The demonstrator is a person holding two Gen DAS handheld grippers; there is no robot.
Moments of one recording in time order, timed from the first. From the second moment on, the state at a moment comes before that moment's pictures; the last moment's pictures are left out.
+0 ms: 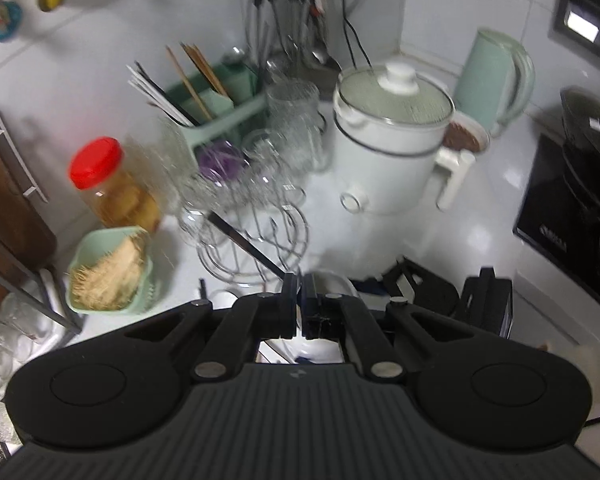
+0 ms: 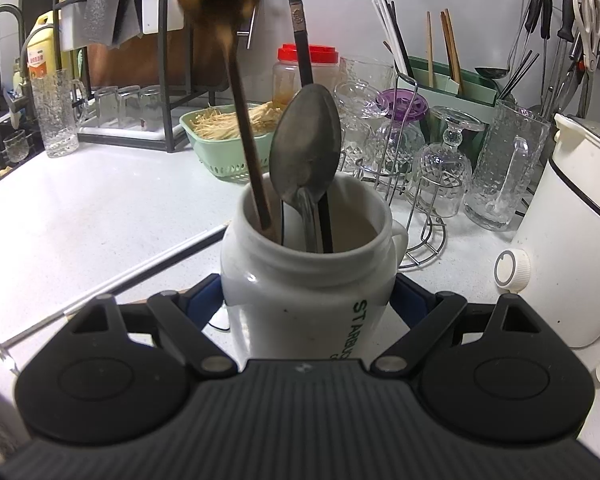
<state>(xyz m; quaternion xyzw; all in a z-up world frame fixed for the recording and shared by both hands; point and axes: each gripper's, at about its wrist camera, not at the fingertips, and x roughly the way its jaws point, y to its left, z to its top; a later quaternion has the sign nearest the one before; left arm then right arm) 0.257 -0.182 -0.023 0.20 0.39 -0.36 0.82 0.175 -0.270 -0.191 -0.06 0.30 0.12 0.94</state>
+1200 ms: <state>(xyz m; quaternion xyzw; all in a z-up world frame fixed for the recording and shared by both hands) 0.227 -0.092 -0.015 0.06 0.37 -0.28 0.88 0.174 -0.267 -0.190 -0.05 0.31 0.11 0.94</state>
